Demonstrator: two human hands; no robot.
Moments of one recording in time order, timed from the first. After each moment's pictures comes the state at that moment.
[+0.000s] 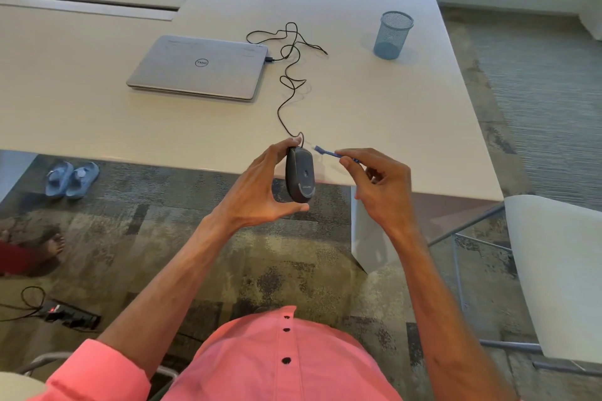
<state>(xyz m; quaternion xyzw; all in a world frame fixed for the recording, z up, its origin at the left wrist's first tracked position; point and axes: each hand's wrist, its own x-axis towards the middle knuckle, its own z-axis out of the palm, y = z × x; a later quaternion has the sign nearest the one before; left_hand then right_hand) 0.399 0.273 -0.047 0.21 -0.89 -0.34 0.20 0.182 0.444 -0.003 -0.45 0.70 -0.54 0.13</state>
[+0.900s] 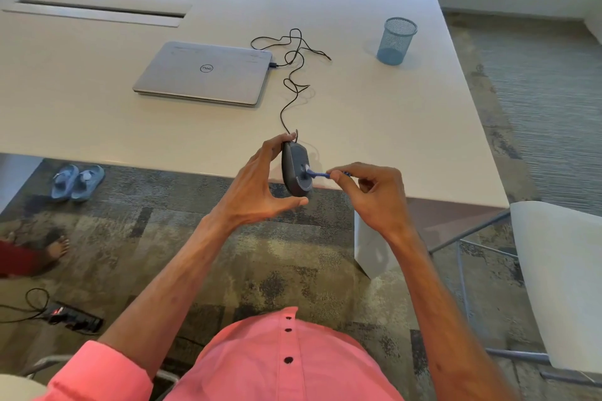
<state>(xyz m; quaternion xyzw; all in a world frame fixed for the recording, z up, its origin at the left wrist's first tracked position) 0.399 0.256 -0.049 0.22 -0.88 -0.35 0.24 0.187 0.437 -0.005 -0.49 0.71 -0.49 0.15</state>
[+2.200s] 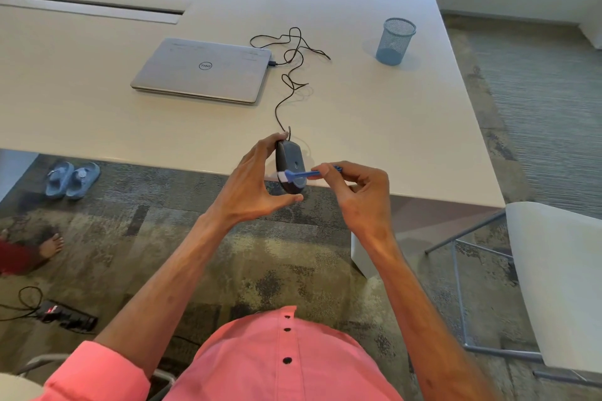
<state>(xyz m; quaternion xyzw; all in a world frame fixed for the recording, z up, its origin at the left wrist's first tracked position) 0.404 0.255 -0.053 0.24 -0.88 -0.32 0.24 0.229 0.432 0.001 -0.41 0.65 -0.61 0.21</state>
